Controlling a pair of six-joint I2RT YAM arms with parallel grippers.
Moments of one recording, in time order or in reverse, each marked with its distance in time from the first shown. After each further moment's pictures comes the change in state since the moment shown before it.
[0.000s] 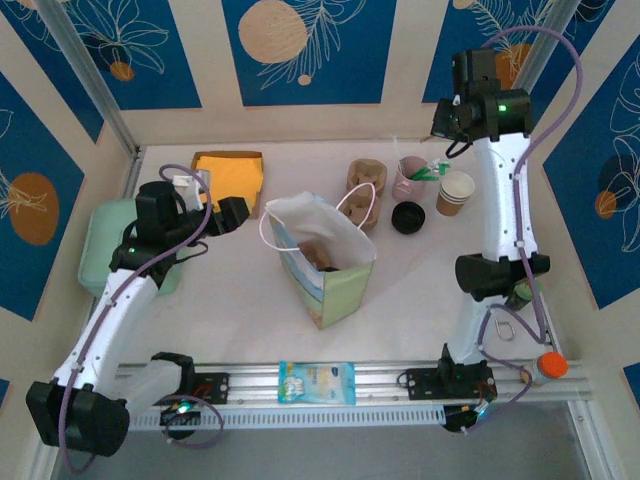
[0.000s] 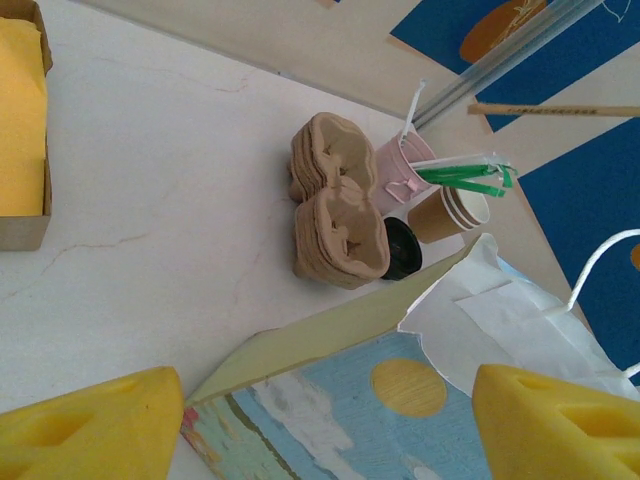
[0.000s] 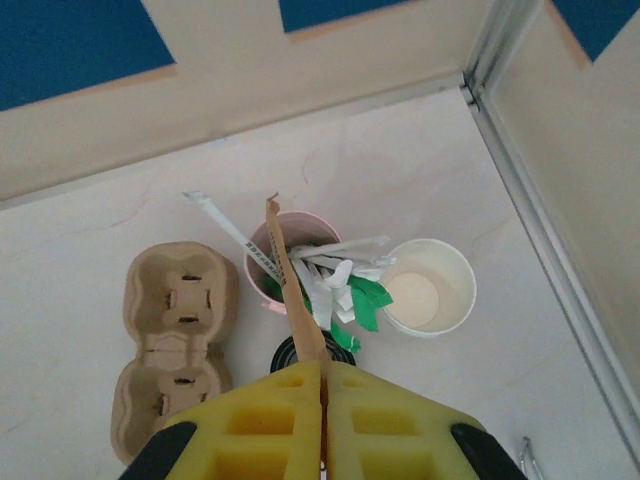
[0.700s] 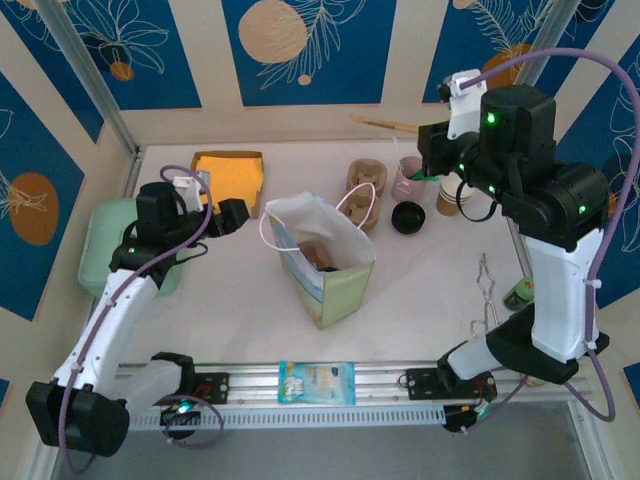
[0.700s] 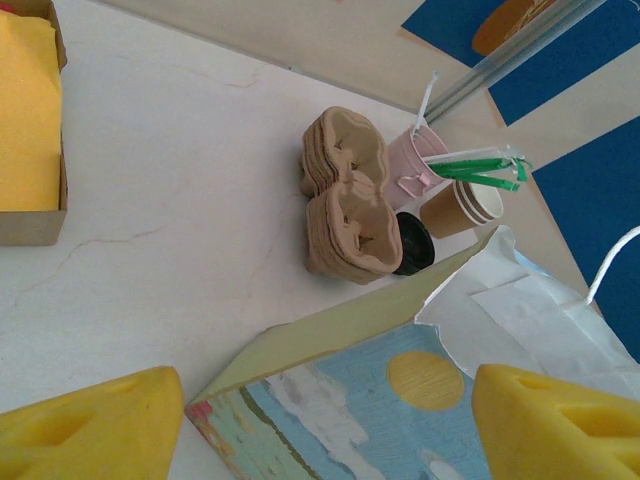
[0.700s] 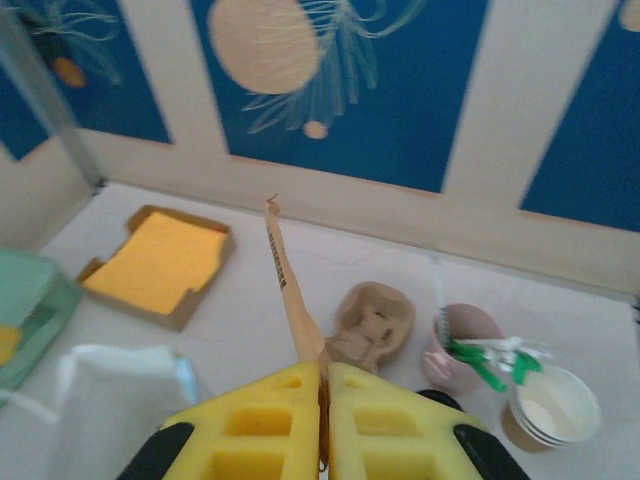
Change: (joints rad) left arm 0.000 -0.001 0.000 -0.021 -0.015 0.024; right arm 0.418 -0.429 -0.128 0.104 -0.084 -0.226
